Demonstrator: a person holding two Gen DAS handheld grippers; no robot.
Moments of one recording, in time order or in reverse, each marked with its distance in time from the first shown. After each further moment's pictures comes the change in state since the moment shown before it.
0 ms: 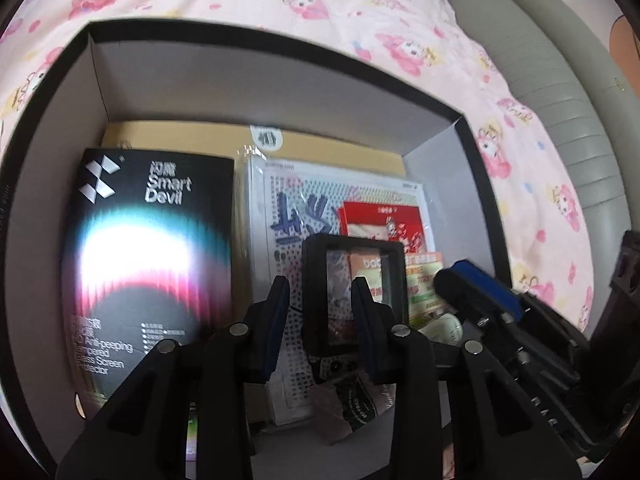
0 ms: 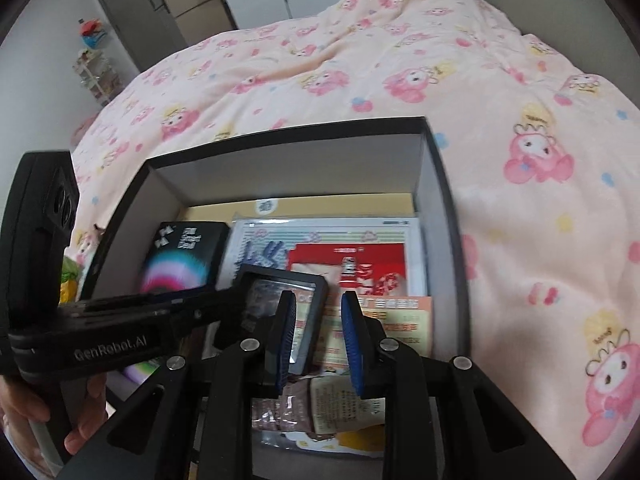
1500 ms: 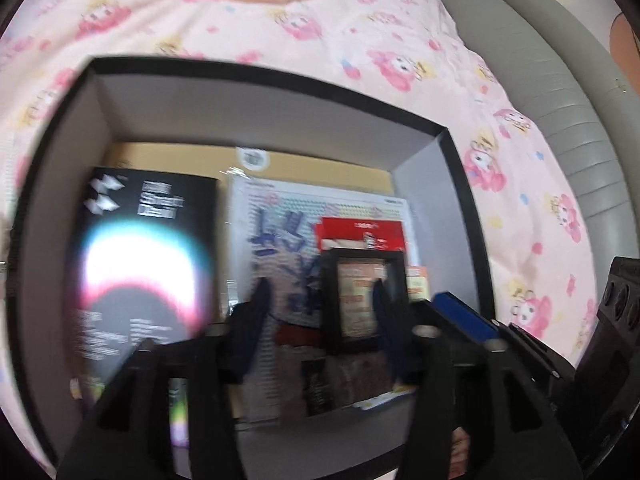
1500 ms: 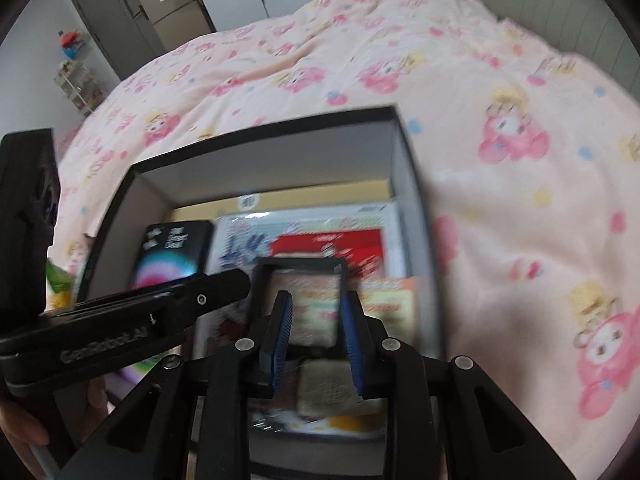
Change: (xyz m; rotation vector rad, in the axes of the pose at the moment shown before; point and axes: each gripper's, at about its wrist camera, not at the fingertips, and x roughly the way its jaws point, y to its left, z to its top) left arm -0.007 -0.042 0.008 -0.004 -0.091 0.081; right arm -0.005 -0.008 -0.005 0.081 0.034 0.014
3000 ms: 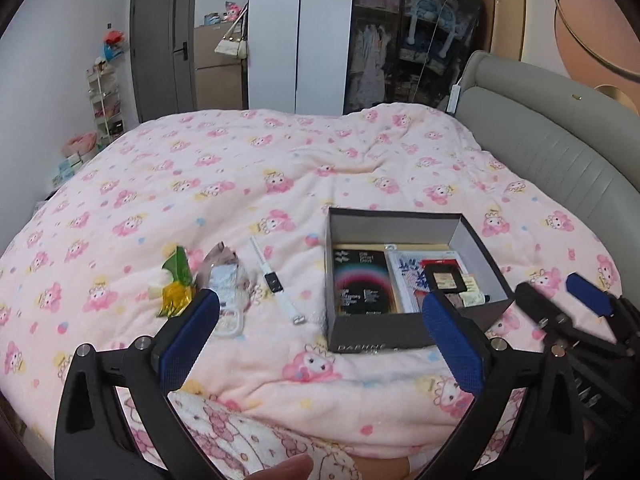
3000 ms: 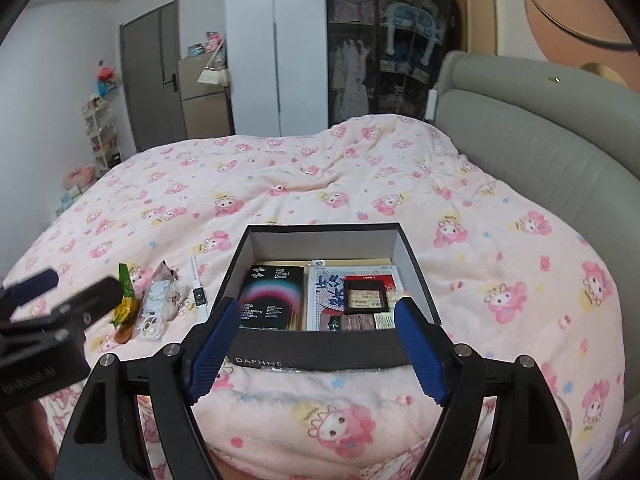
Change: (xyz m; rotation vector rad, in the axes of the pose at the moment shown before) left arm -0.274 0.062 -0.173 0.169 -0.548 0.307; right arm -0.201 0.152 -0.133 -0.112 -0.464 -0.162
